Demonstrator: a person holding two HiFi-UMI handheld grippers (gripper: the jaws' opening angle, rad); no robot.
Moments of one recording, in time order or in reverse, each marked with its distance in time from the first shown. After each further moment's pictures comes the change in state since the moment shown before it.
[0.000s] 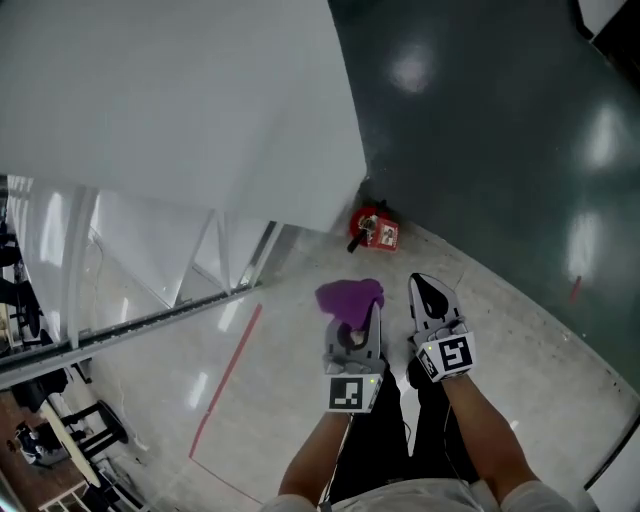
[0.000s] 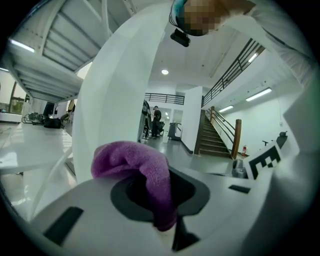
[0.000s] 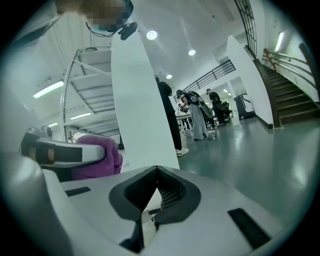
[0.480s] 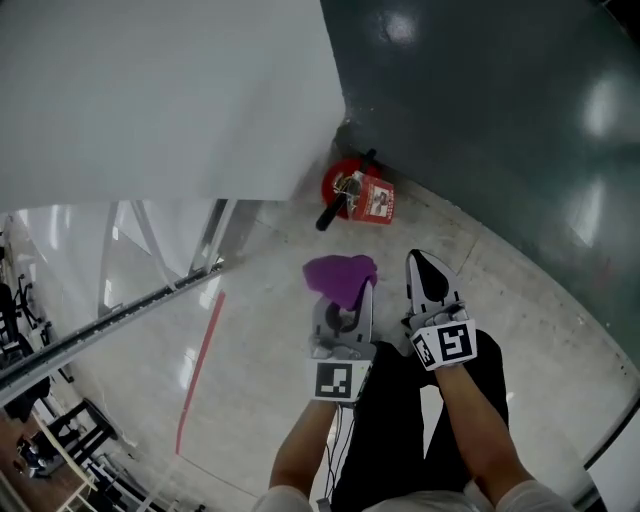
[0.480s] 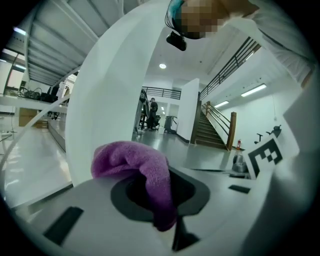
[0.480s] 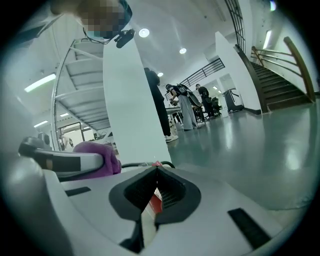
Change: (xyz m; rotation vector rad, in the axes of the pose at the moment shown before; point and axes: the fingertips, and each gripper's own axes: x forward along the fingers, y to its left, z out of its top) left arm 0.082 0.044 -0.228 0.005 0.045 -0.074; right arm 0.062 -0.066 -0.216 0.032 0.005 -0.088
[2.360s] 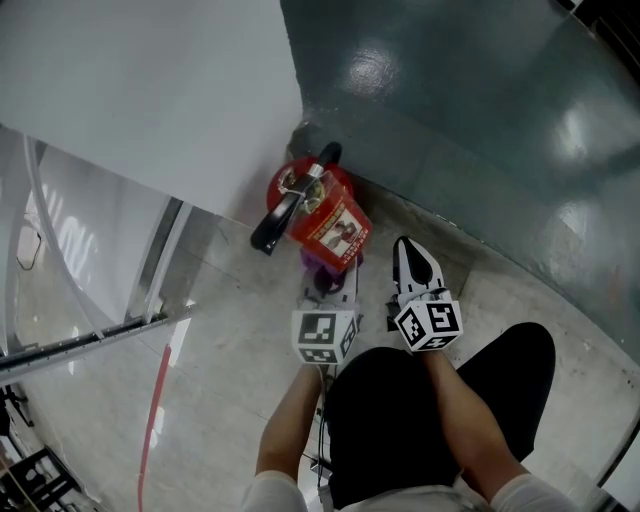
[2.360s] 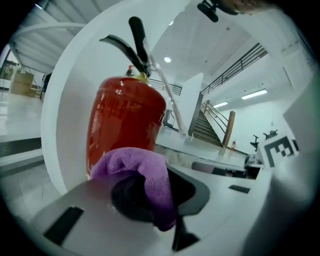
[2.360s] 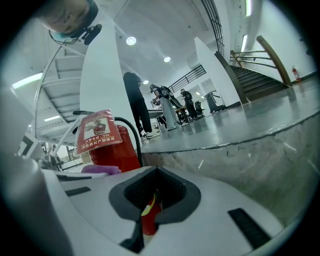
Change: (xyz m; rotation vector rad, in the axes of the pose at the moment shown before) left arm 0.159 0.035 -0.198 -0.069 0.020 -0.105; right arm 0.073 -0.123 -0.167 0.105 -0.105 -0.153
